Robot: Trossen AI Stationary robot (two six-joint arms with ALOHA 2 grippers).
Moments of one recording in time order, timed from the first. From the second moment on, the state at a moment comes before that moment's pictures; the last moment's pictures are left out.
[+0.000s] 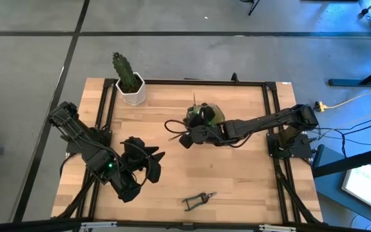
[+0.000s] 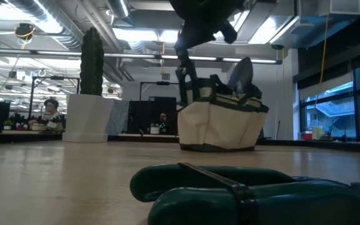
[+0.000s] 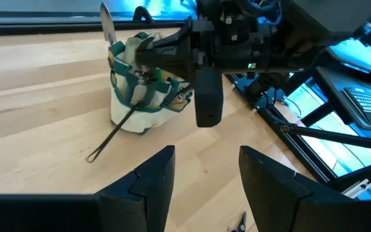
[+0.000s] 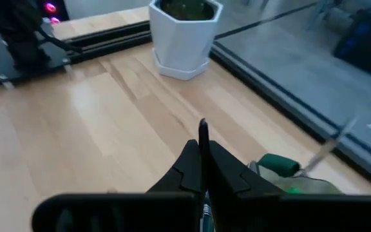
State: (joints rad) left arm -0.72 1.55 1.57 -1.13 -1.05 -1.62; right arm 0.20 1.74 1.36 -0.33 0.75 0.43
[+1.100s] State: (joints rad) left arm -0.72 1.55 1.57 -1.14 -1.04 -1.61; right arm 0.25 1.74 1.37 -0.21 0.92 0.39
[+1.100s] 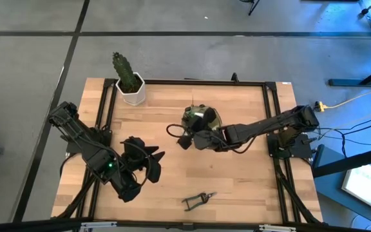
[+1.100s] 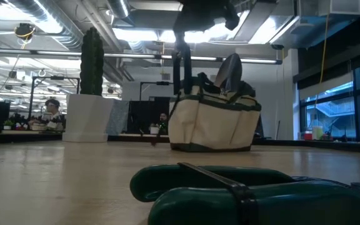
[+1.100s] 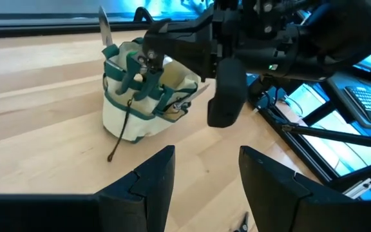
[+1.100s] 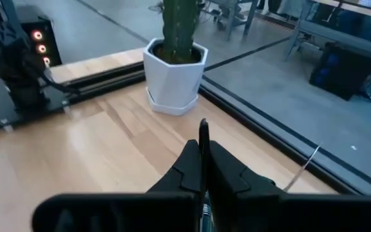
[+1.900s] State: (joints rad) left arm -0.70 1.55 1.57 -1.14 -1.04 -1.61; right arm 0.21 1.78 1.37 -0.34 0.84 0.50
